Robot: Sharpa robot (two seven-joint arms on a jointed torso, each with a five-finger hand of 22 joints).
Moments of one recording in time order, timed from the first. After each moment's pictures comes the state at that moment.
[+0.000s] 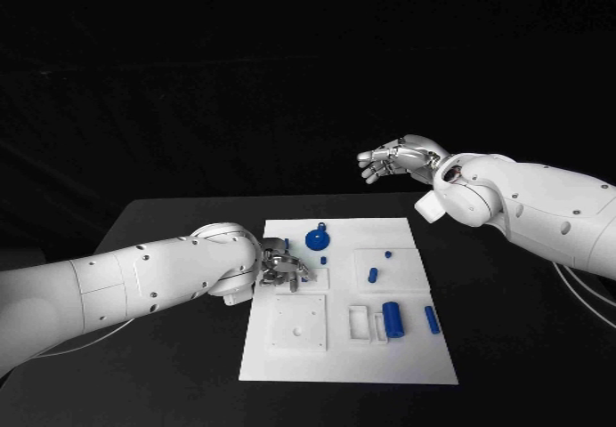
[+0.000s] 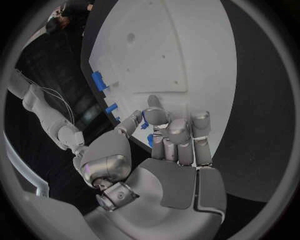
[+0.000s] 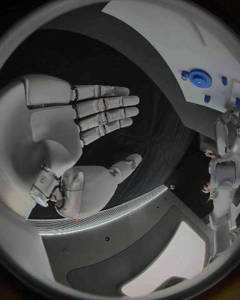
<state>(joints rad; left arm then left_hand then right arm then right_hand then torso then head) 1.36 -0.56 -0.23 1.28 -0.96 0.04 -0.41 0.55 -0.10 0.61 -0.17 0.05 1.22 -0.02 0.39 0.74 1.41 -0.13 0.98 0.66 1.24 -0.23 1.49 0.62 0.11 0.96 -0.14 1.27 1.12 1.41 -0.62 0.00 1.05 -0.58 -0.04 0.14 0.75 -0.05 0.36 -0.27 0.33 0.82 0.21 0.26 0.43 0.99 0.16 0.27 0.16 0.88 0.16 0.31 0.61 0.21 0.53 0.22 0.27 1.16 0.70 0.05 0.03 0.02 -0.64</state>
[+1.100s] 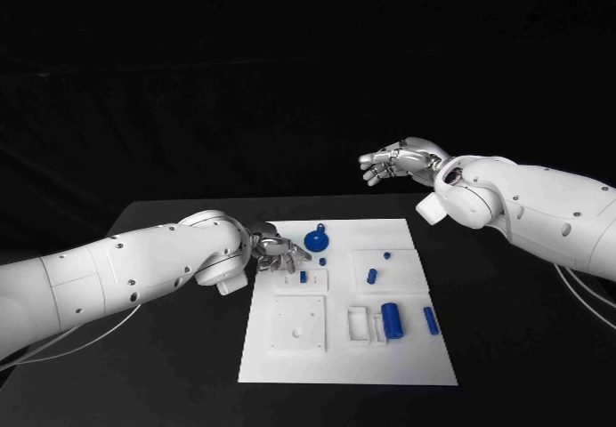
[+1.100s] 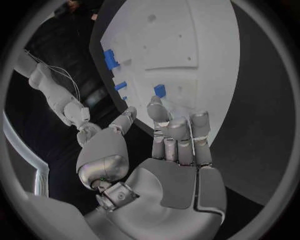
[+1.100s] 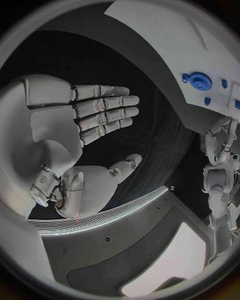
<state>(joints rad) 1.37 -0.63 -0.15 1.31 -0.86 0.00 -0.41 0.58 -0.20 0.59 -0.12 0.05 1.16 -0.01 0.36 0.73 1.39 -0.12 0.94 0.61 1.22 -0.22 1.45 0.59 0.12 0.94 -0.14 1.24 1.11 1.40 -0.63 0.00 1.04 -0.58 -0.04 0.14 0.75 -0.05 0.36 -0.27 0.33 0.82 0.20 0.26 0.43 0.99 0.16 0.27 0.16 0.88 0.16 0.31 0.61 0.21 0.53 0.22 0.27 1.16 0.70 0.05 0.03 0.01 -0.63</state>
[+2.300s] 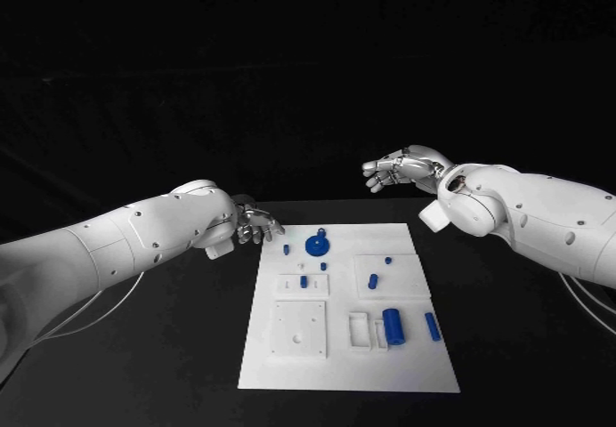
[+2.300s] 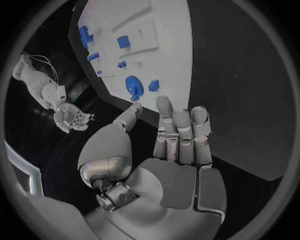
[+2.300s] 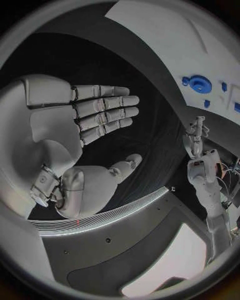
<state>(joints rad) 1.42 -0.48 -0.14 0.92 -0.91 0.10 -0.38 0.70 -0.16 0.54 -0.14 0.06 1.02 0.05 0.32 0.71 1.31 -0.06 0.83 0.54 1.13 -0.16 1.35 0.52 0.09 0.86 -0.11 1.15 1.08 1.40 -0.64 0.00 1.05 -0.58 -0.04 0.14 0.75 -0.05 0.36 -0.27 0.33 0.81 0.21 0.26 0.43 0.99 0.16 0.27 0.16 0.88 0.16 0.31 0.61 0.21 0.53 0.22 0.27 1.17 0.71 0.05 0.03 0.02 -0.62</state>
